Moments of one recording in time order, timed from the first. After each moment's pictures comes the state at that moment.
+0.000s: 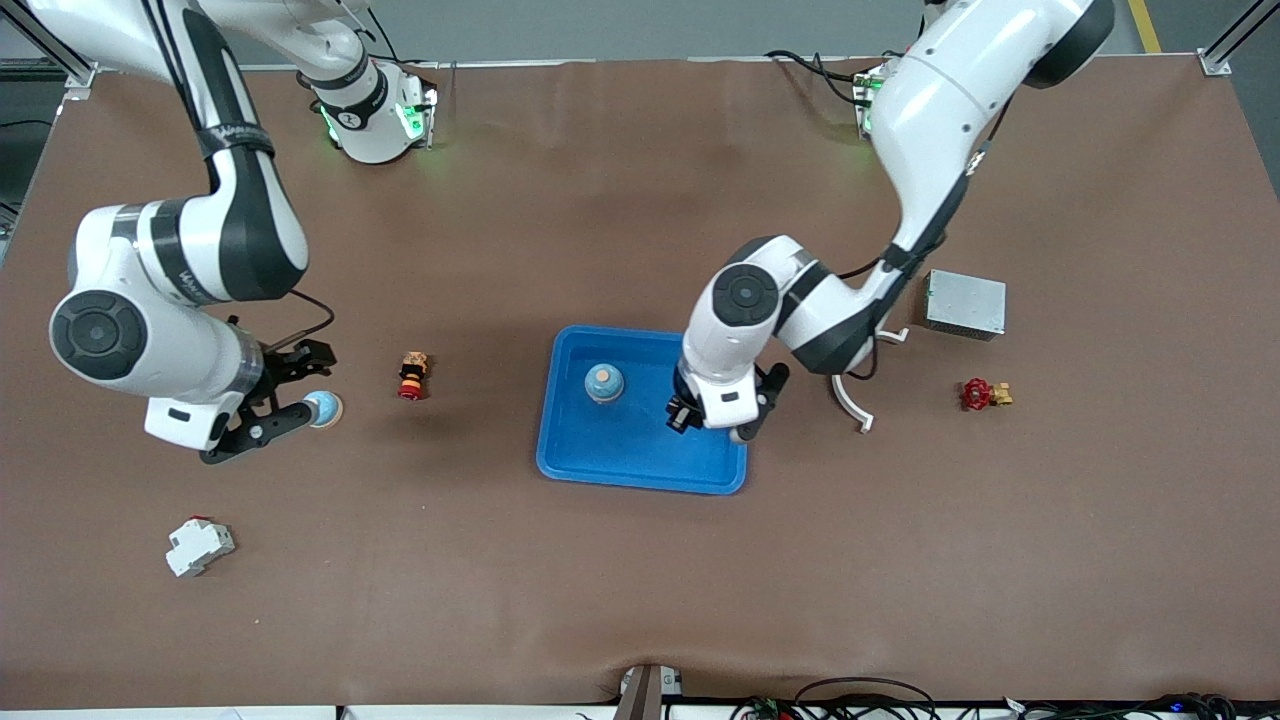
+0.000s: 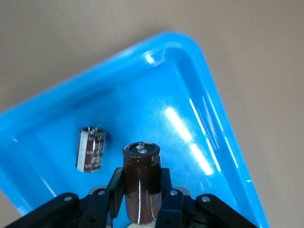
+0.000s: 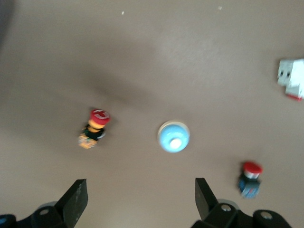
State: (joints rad) left arm -0.38 0.78 -0.37 -1.48 0.30 2.37 -1.84; right arm 0.17 0.36 -0.08 -1.66 -0.06 1.85 -0.41
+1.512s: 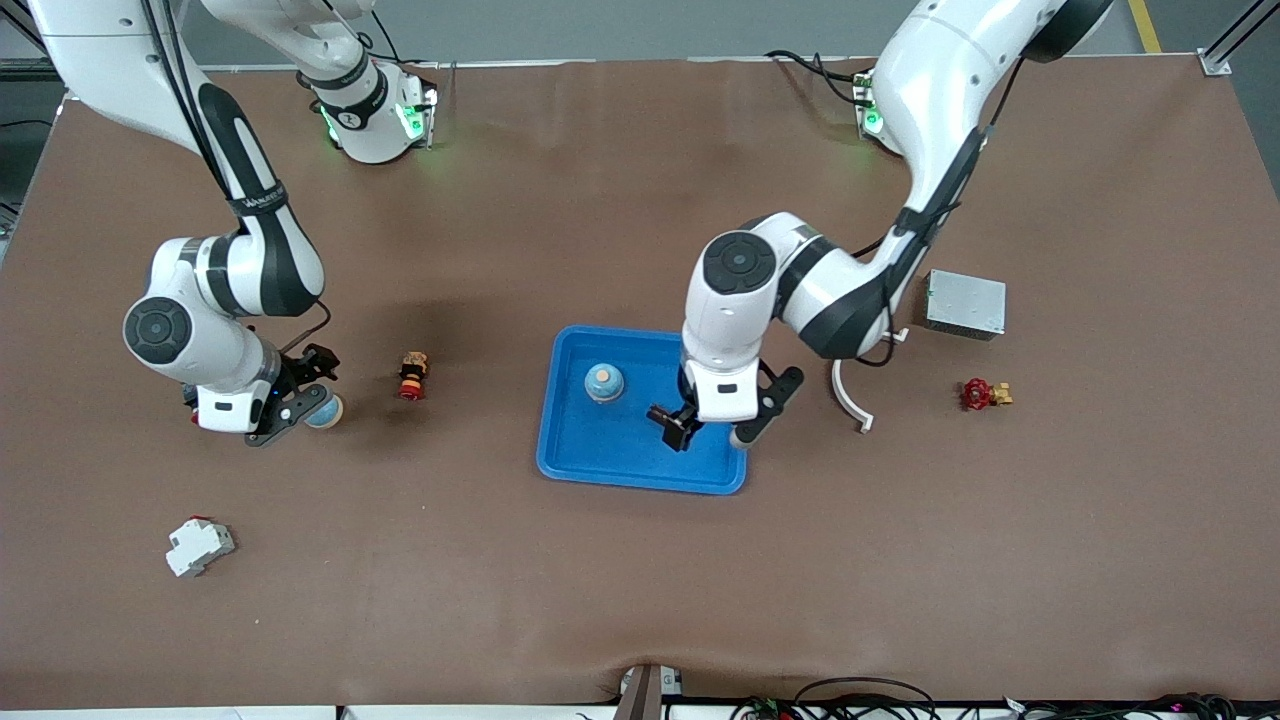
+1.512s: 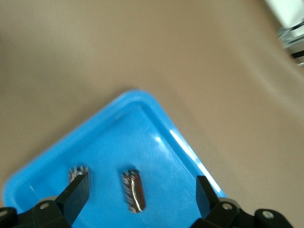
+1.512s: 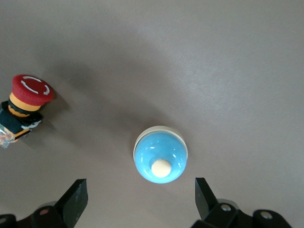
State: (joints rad) left arm -0.39 0.66 -0.31 -1.42 0.36 2.23 -1.61; right arm 0.07 0.37 -0.07 -2.07 -0.06 2.34 -0.64
